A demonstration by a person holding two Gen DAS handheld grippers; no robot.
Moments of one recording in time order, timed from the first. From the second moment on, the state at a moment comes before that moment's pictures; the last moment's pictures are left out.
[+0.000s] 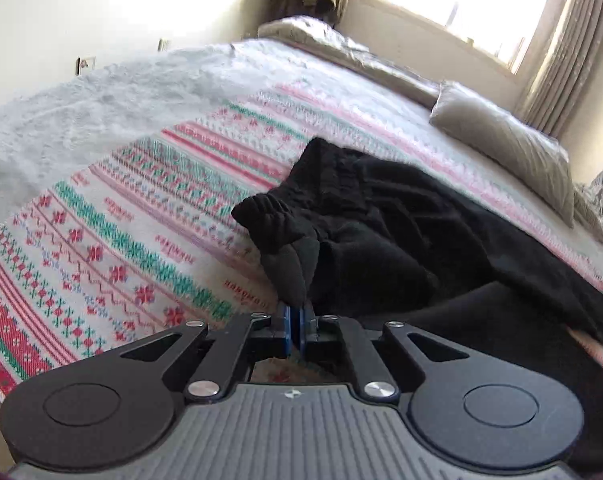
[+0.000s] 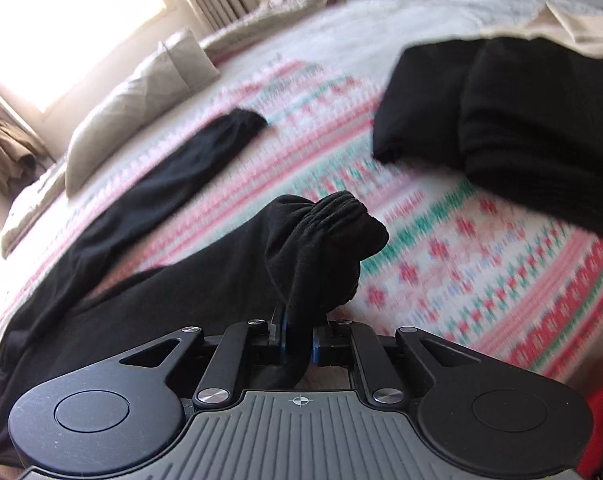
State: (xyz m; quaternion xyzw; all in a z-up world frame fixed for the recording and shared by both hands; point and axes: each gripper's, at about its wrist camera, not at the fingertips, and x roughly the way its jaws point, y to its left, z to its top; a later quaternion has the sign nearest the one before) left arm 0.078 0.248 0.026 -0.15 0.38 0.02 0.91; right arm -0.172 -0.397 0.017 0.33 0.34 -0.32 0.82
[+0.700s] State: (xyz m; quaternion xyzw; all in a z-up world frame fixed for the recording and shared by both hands) left arm 0.050 0.111 0.047 0.00 0.33 -0.13 0.94; right arm -0.210 -0.454 0.042 0.33 0.33 -0.35 0.81
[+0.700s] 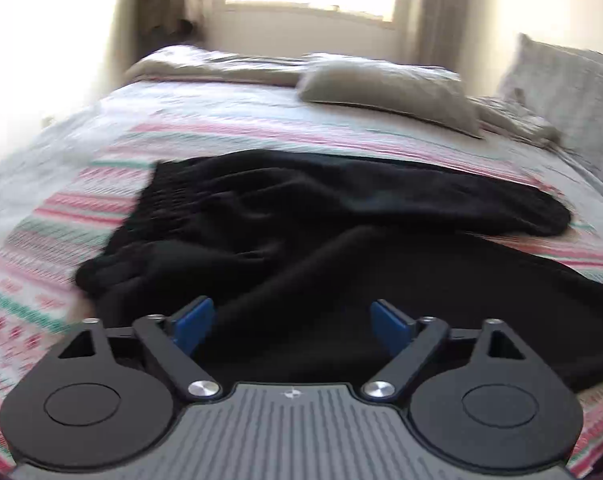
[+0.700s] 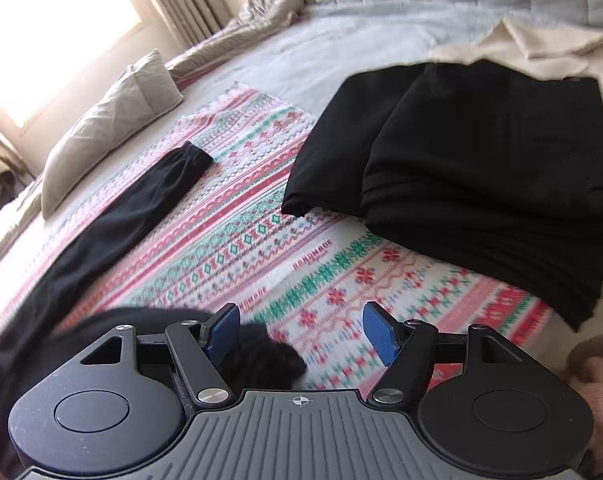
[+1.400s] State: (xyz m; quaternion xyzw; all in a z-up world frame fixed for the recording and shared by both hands) left arm 0.056 -0.056 -0.021 0.06 0.33 -0.34 0.88; right arm -0.138 -0.407 0.000 0.18 0.43 -0.25 0.85
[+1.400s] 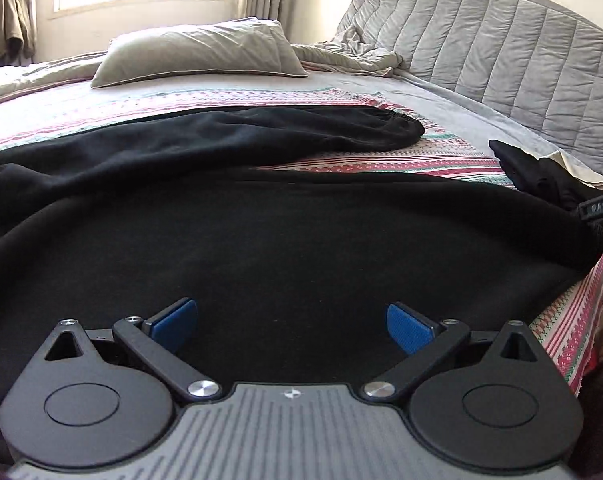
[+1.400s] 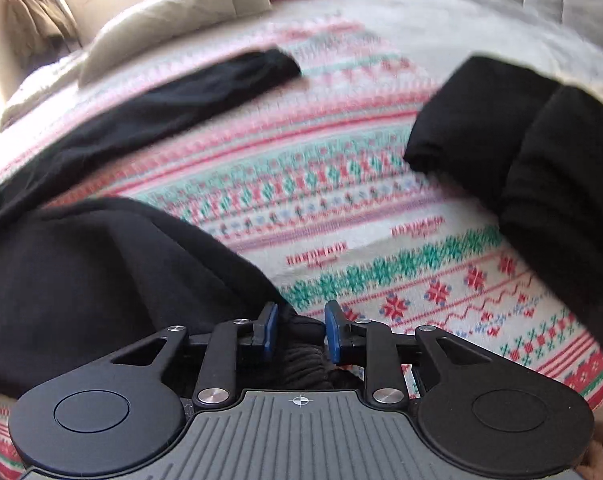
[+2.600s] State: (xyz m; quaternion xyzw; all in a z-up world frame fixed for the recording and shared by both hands) left arm 0.092 -0.098 0.033 0.11 0.30 -0.35 0.88; right arm -0.047 -0.414 0.033 0.20 0.28 -0.29 0.89
